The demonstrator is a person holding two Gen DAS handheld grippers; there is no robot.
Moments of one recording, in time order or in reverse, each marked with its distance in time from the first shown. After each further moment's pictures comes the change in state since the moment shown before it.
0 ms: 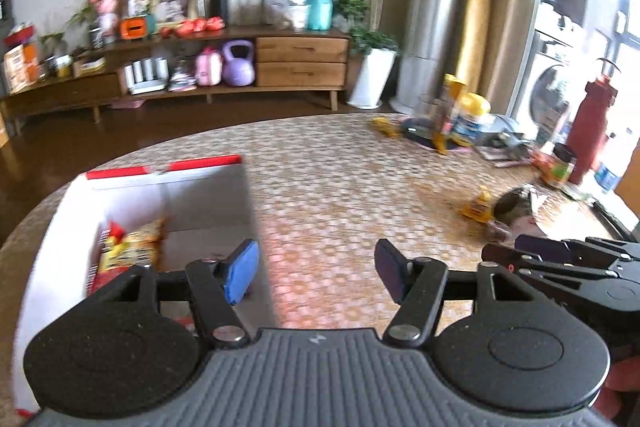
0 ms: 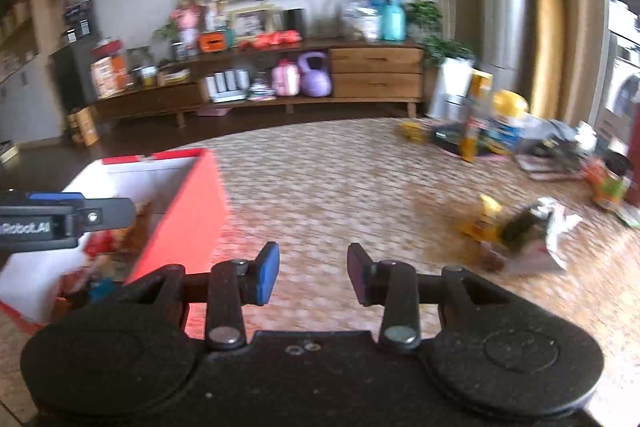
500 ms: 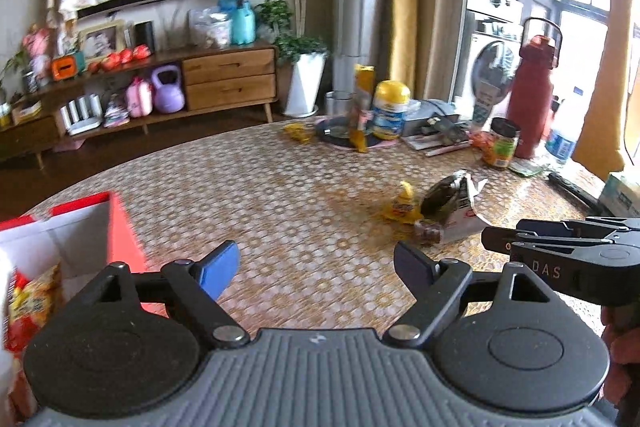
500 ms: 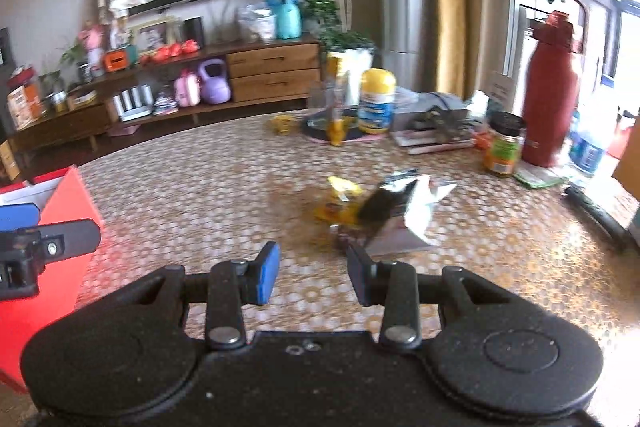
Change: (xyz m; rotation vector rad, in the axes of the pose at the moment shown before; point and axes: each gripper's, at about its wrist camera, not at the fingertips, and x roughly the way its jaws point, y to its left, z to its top) left arm 0.043 -0.090 -0.006 0.148 -0.042 -0.123; right arm -0.001 -0.093 -0.018 0.126 -0.014 -0.212
